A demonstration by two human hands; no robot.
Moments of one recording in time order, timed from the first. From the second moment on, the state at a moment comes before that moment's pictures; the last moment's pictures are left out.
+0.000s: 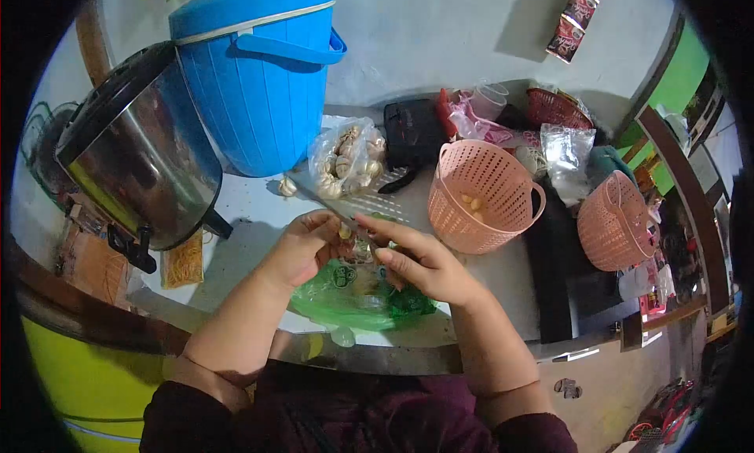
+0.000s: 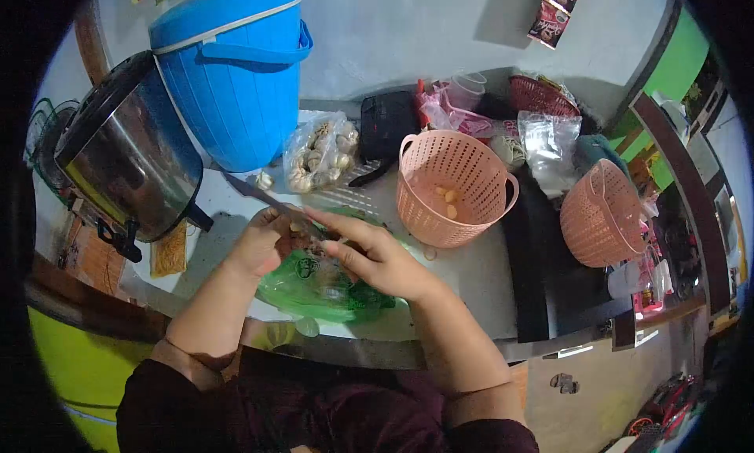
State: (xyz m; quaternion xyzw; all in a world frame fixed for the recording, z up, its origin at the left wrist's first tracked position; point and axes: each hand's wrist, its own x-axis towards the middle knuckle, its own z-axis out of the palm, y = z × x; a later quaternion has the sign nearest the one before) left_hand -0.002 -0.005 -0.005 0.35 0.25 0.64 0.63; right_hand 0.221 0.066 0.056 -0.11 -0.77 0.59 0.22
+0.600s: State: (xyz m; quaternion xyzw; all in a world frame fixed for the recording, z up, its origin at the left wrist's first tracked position) left_hand 0.002 -0.007 0.004 0.36 0.26 0.63 0.64; right_hand 0.217 0.064 0.064 -0.06 -0.87 0.43 0.24
